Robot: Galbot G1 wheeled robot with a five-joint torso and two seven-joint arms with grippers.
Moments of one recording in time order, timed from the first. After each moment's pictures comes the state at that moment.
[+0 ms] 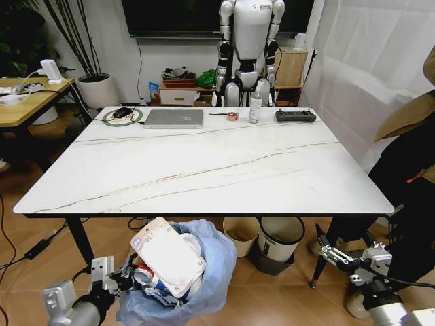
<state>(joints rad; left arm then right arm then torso) 2.00 -1.00 -0.75 -2.42 -0.98 0.41 -0.30 -2.00 1.11 0.75 2.27 0.43 0.25 0.04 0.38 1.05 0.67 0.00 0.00</state>
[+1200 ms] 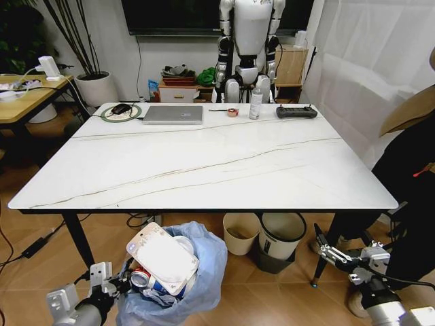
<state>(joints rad) 1.95 -1.07 -0.72 -2.33 -0.96 0.42 -0.30 -2.00 1.10 0.74 2.27 0.43 0.24 0.04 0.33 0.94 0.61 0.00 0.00</state>
